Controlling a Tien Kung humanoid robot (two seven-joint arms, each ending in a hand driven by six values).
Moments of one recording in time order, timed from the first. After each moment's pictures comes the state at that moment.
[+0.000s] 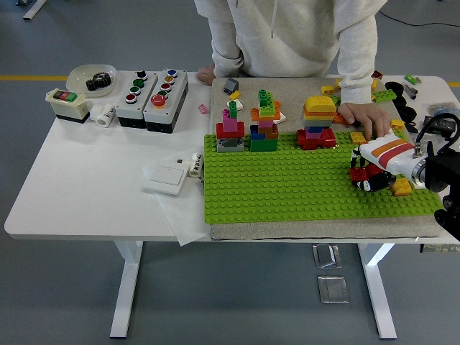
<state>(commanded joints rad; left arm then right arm) -0.17 0.05 -0.73 -0.18 1.16 -0.10 0.25 0.84 -0.48 0.45 0.84 -2.00 -0.10 0.15</state>
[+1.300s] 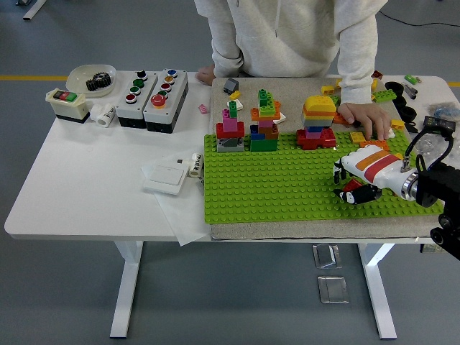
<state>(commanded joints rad) -0.16 0.05 -0.72 -0.18 1.14 -0.10 0.25 0.77 -0.54 0.46 1.08 -1.98 -0.13 0.13</state>
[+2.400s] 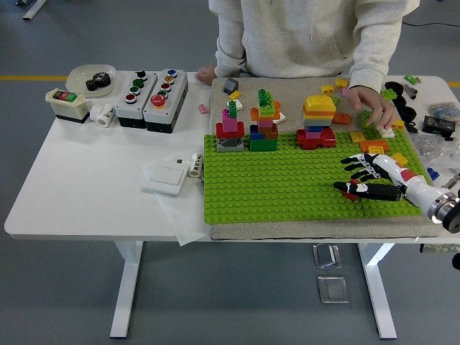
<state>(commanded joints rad) -0.16 0.05 -0.73 -0.18 1.17 -0.11 0.25 0.52 -0.68 0.65 1.40 -1.07 -0.15 -0.03</state>
